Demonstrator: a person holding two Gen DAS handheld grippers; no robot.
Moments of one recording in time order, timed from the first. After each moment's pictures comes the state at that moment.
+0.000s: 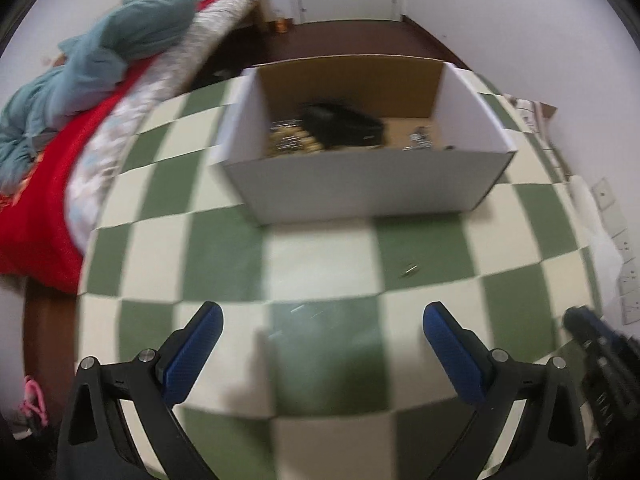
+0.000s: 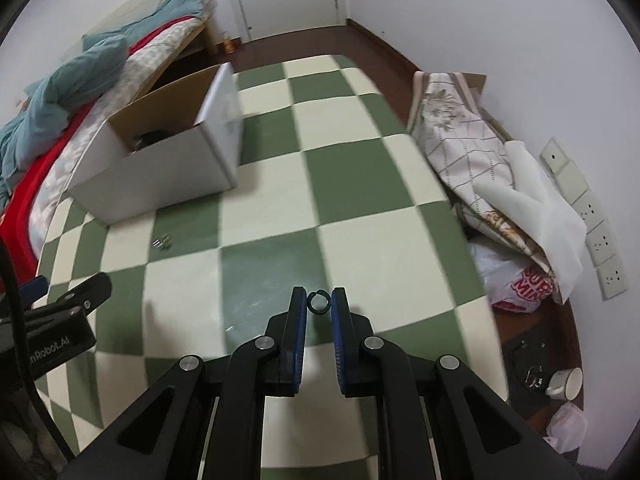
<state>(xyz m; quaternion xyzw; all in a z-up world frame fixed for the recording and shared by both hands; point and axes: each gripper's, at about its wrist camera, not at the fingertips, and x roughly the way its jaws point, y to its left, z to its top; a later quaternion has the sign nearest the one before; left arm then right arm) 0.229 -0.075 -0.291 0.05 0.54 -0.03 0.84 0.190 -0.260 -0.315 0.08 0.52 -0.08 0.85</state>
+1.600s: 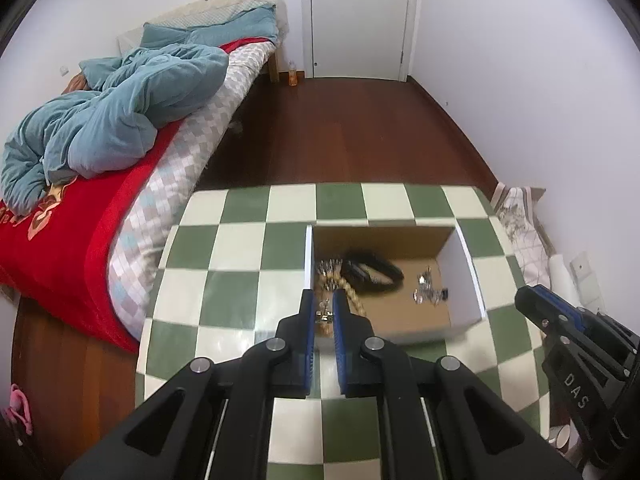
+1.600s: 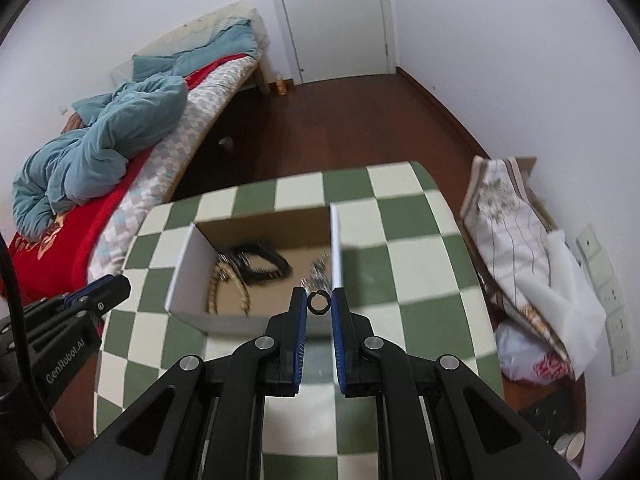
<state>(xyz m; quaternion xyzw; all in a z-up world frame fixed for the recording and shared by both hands) 0.274 -0.018 -0.168 0.01 0.46 -0.02 0.89 0.281 -0.190 -0.199 0.06 0.45 0.02 0.89</state>
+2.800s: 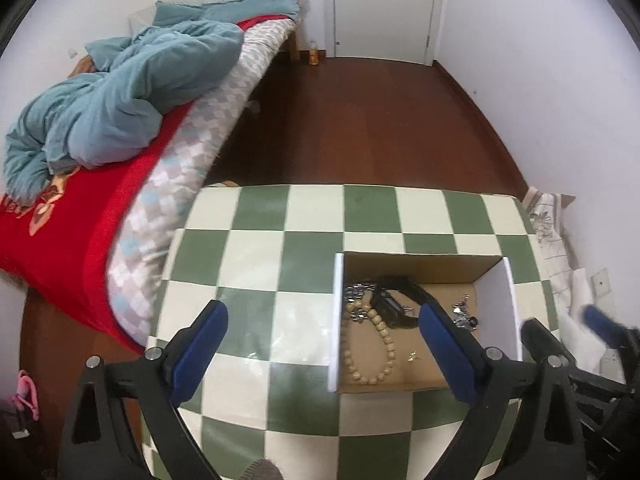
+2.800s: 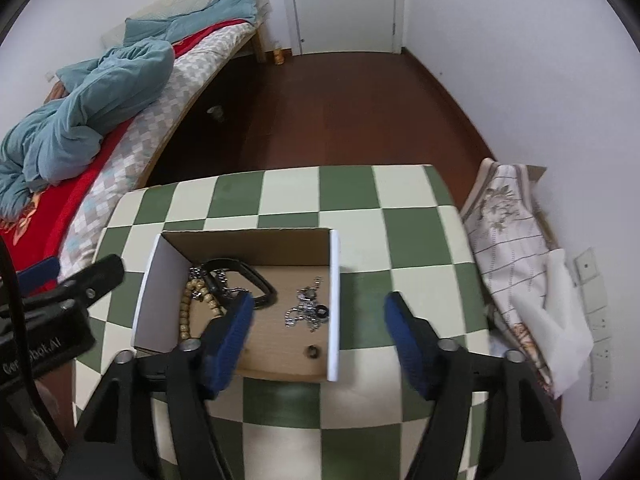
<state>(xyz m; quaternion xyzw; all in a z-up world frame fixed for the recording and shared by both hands) 0.331 -0.005 -0.186 0.01 0.50 0.02 0.87 0.346 -0.185 -0.220 0.01 0.51 -0.01 0.86</state>
